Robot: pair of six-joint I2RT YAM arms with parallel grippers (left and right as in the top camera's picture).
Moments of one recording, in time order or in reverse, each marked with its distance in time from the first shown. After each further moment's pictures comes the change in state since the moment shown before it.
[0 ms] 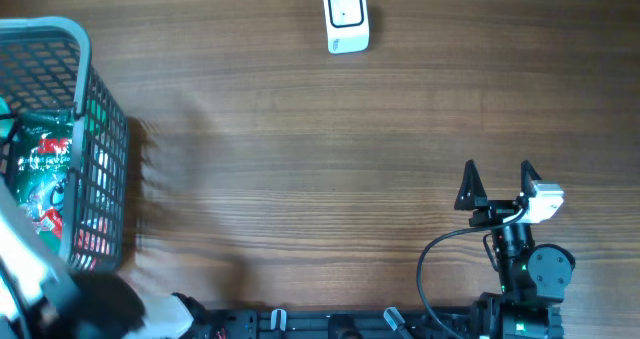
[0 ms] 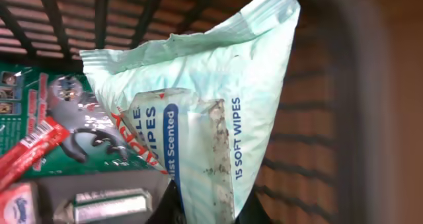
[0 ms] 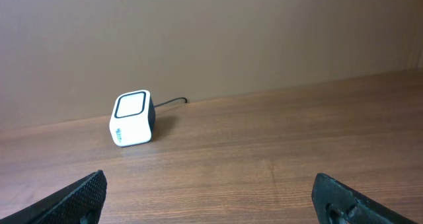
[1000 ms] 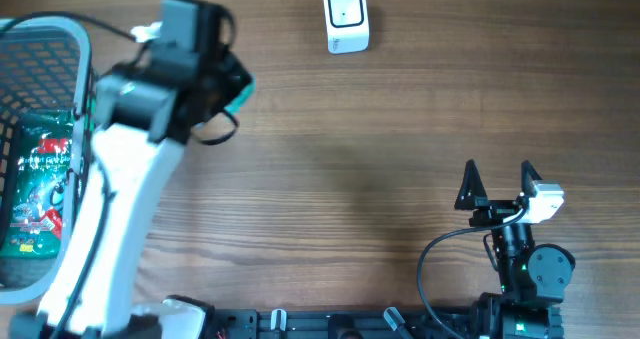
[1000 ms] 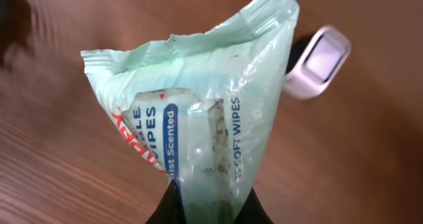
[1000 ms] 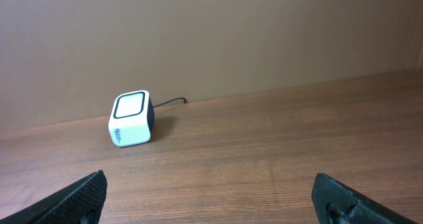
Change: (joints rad) left arm -0.995 -0.051 0.011 -0.206 0.001 0.107; right arm 0.000 0.000 0.000 0.000 0.004 0.000
